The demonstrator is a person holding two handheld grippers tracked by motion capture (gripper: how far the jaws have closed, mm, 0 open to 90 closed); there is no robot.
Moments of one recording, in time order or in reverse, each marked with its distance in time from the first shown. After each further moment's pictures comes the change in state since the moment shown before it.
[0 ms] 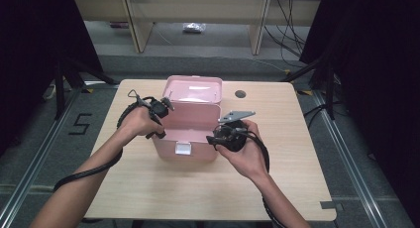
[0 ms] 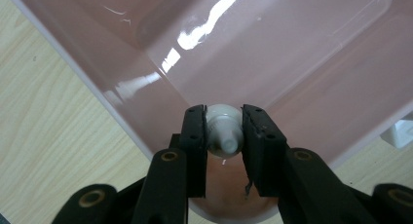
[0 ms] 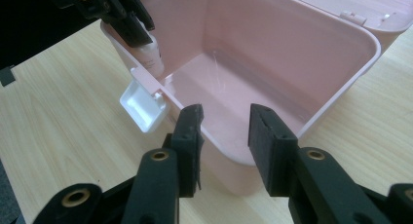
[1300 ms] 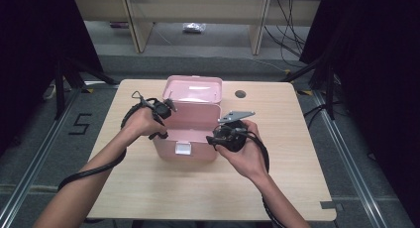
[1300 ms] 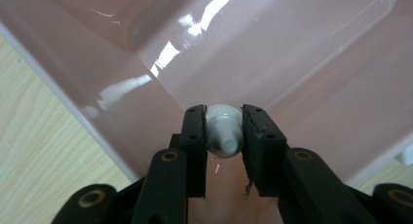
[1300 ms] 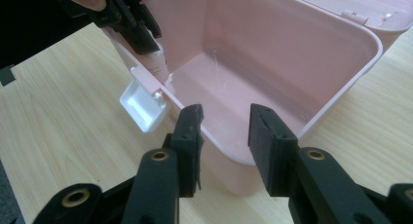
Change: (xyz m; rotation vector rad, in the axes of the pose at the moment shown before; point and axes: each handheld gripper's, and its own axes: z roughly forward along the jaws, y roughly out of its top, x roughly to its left) left arm -0.002 0.005 0.010 0.019 -0.015 -0.008; right arm 0.000 0.000 0.002 -0.009 0.008 -0.010
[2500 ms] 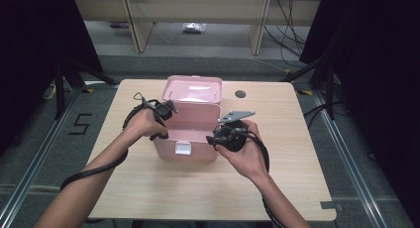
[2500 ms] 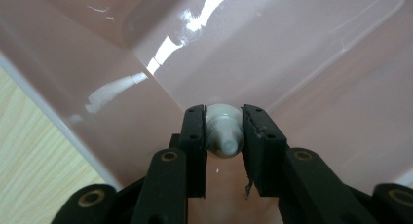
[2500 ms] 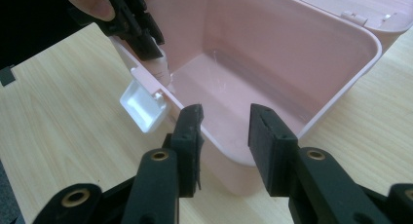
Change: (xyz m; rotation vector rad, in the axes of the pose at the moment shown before) left arm 0.000 0.001 0.008 0.020 -0.008 -0.030; right arm 0.000 0.000 -0.001 -0.004 -0.011 -0.010
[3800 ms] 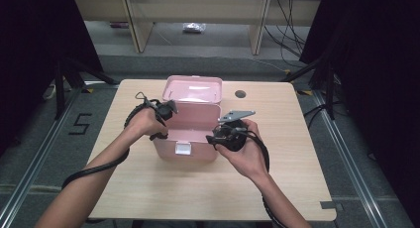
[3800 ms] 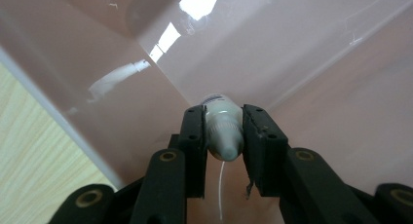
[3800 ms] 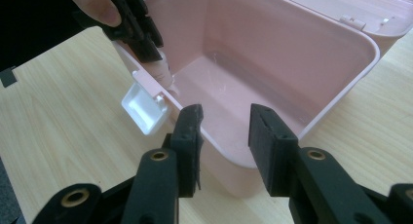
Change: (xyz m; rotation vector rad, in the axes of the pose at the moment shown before) left arm 0.000 0.003 0.005 0.029 0.025 -0.008; right arm 0.002 0.001 -0.001 -0.005 -0.001 0.024
